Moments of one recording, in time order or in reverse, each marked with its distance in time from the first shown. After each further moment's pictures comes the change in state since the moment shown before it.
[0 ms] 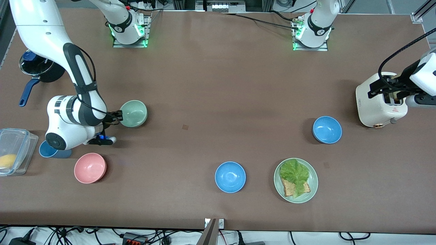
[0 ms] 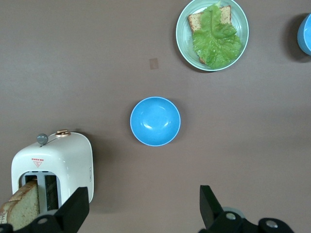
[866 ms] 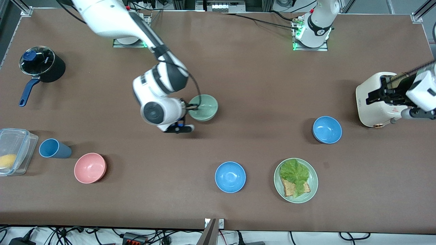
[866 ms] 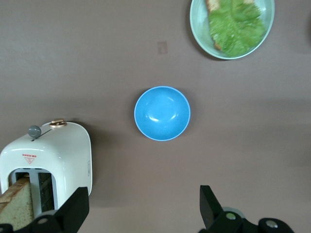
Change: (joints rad) left arm 0.041 0.101 0.002 -0.003 -0.001 -0.005 0.002; right arm 0.395 0.030 0.133 0.088 0.055 0.248 0.491
